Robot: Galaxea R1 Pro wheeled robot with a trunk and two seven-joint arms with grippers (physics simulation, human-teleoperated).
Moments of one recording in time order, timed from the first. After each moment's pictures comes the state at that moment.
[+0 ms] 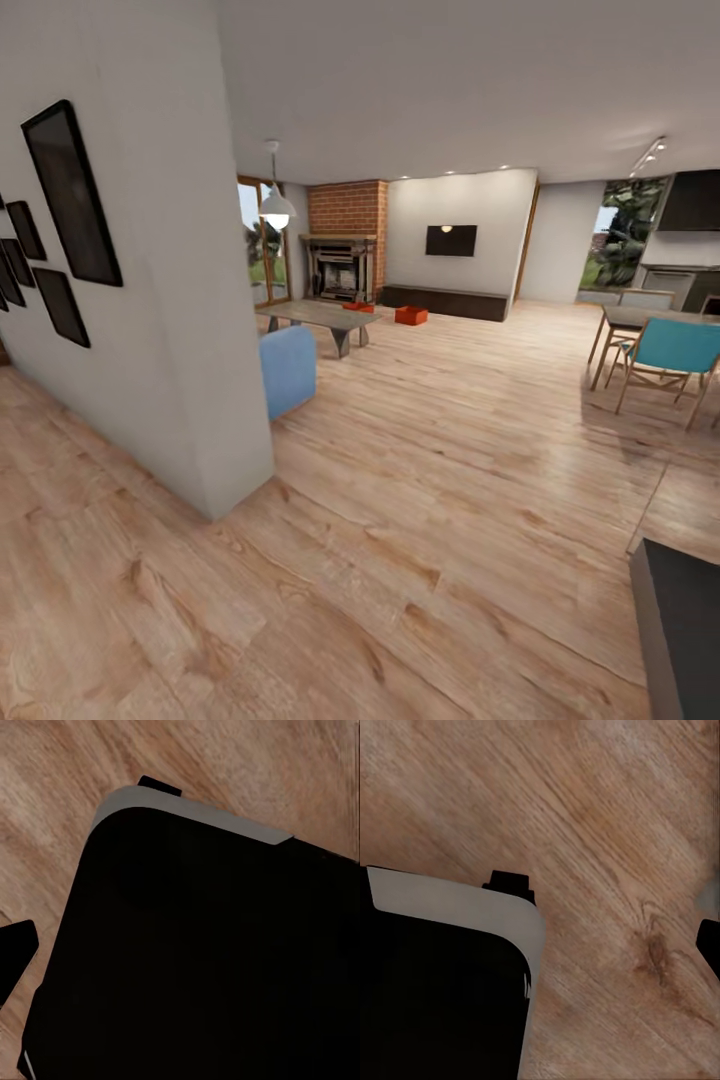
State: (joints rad) left arm 0.00 -0.02 0.05 -0.07 0.31 -0.09 0.00; right arm -0.16 -0.06 0.06 0.01 0.11 -0.11 0.01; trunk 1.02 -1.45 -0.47
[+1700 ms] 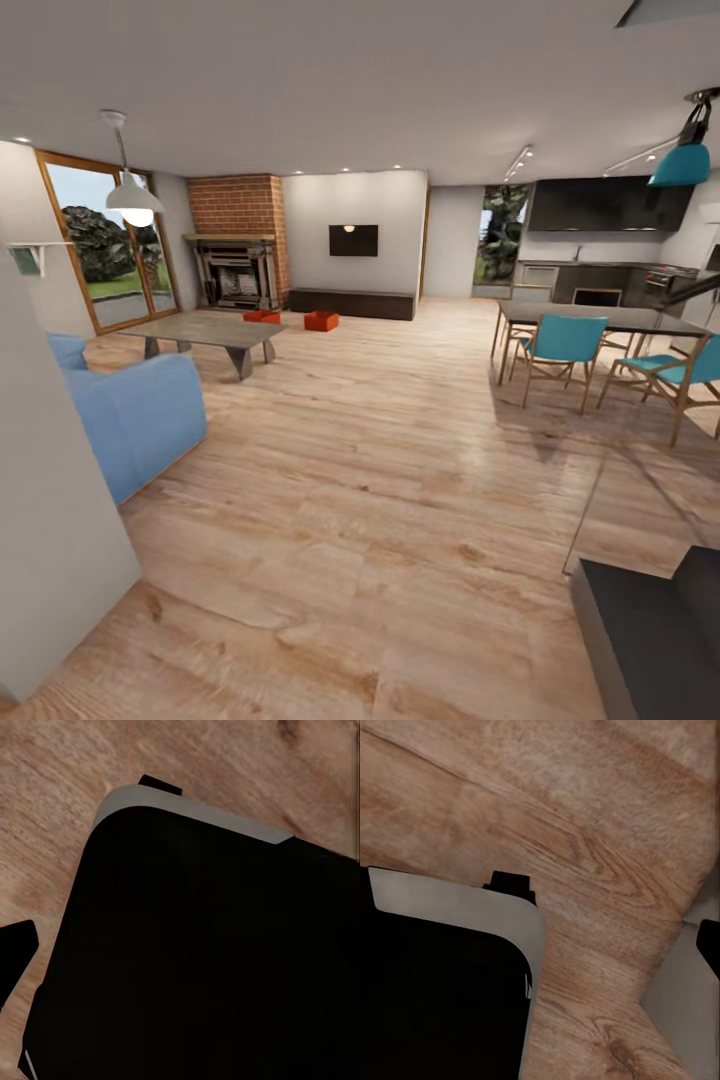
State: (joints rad) left arm 0.00 -0.02 0.04 -0.07 0.31 -0.09 0.00; right arm -0.16 -0.06 0.06 0.01 0.11 -0.12 0.01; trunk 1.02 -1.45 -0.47
